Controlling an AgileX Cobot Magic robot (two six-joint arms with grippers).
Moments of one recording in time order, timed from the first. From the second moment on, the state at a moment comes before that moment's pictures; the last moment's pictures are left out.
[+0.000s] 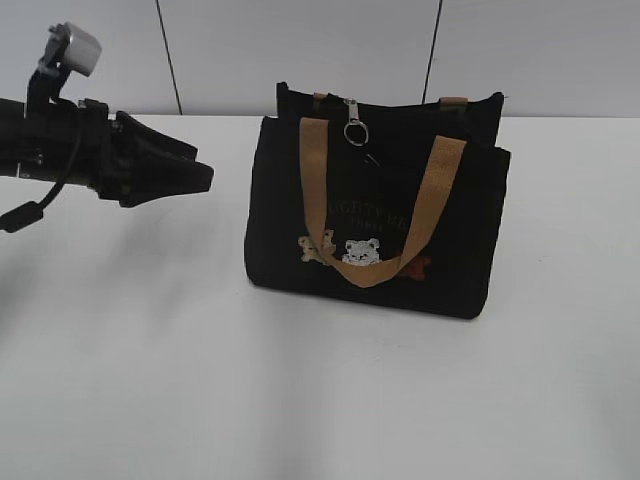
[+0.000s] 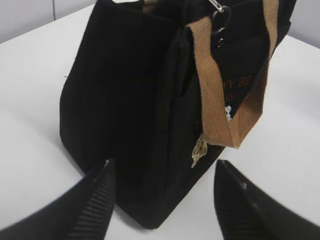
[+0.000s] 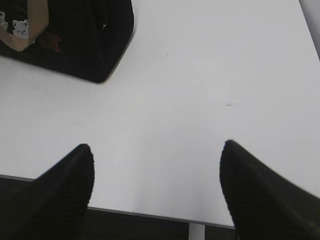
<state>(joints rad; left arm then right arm) -0.07 1.77 -0.94 -1.54 0.91 2.04 0.01 -0.01 -0.47 0.11 1.09 -0.18</state>
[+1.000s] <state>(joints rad) -0.19 2.13 -1.22 -1.59 1.06 2.05 0.01 -0.01 -0.47 0.11 1.09 -0.18</state>
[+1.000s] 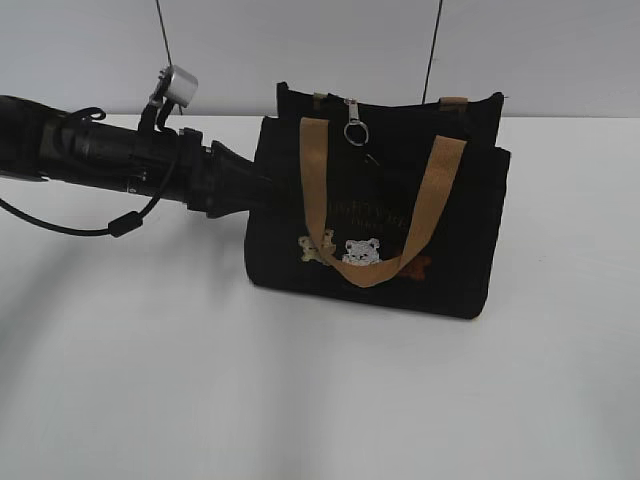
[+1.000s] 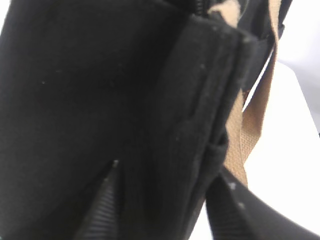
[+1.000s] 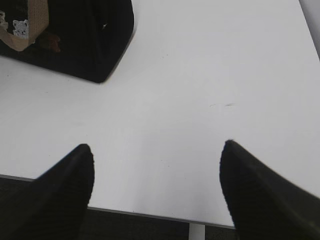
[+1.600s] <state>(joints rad) -0.20 2.13 -1.22 -1.55 1.12 2.05 0.01 -0.01 -0.47 0.11 1.09 -0.18</state>
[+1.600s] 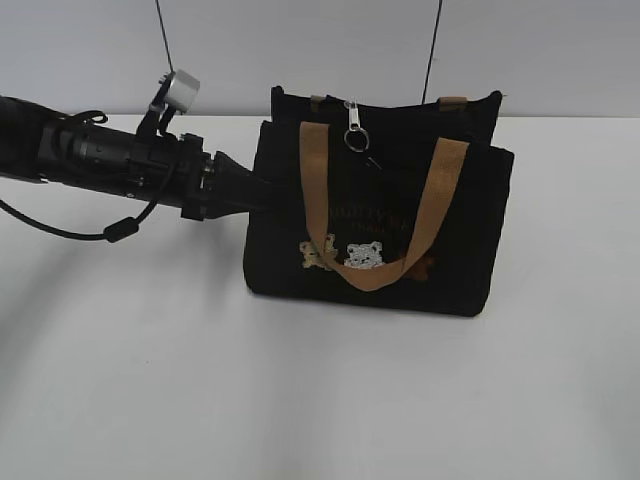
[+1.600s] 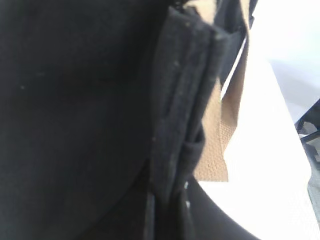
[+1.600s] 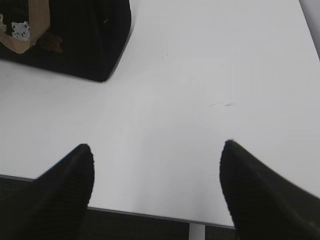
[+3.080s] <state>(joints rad) -0.20 2.13 -1.22 -1.55 1.13 2.05 0.01 1.08 -0.50 1.41 0.74 -1.64</state>
